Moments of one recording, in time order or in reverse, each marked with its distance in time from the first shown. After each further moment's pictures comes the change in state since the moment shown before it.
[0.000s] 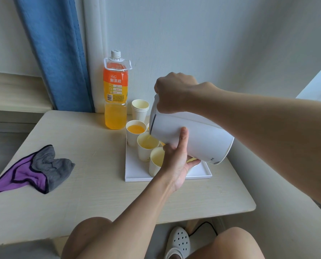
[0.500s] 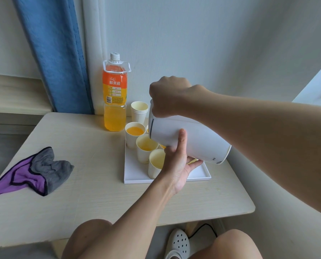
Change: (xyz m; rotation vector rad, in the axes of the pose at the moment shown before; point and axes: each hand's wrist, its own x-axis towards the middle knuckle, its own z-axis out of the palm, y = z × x) left_hand 0.011 -0.011 -0.002 -0.070 -0.041 0.008; right_hand 0.000 -0.009 -0.002 -0.086 0.018 -0.038
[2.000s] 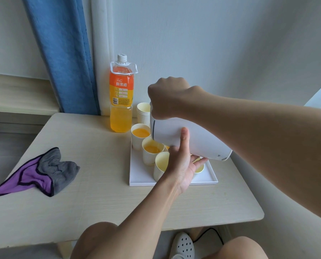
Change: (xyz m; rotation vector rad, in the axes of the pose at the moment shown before) left_hand 0.023 0.000 -0.008 -0.046 -0.002 0.009; right_hand 0.010 -0.013 -0.001 -0.038 0.020 -0.067
